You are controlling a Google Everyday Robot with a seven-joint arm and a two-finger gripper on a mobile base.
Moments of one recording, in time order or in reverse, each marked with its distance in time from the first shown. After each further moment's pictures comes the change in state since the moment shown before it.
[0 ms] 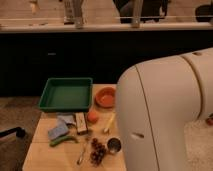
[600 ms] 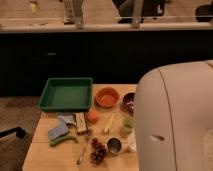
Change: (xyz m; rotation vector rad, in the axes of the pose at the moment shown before) arm -0.040 0.031 0.025 0.039 0.030 -0.003
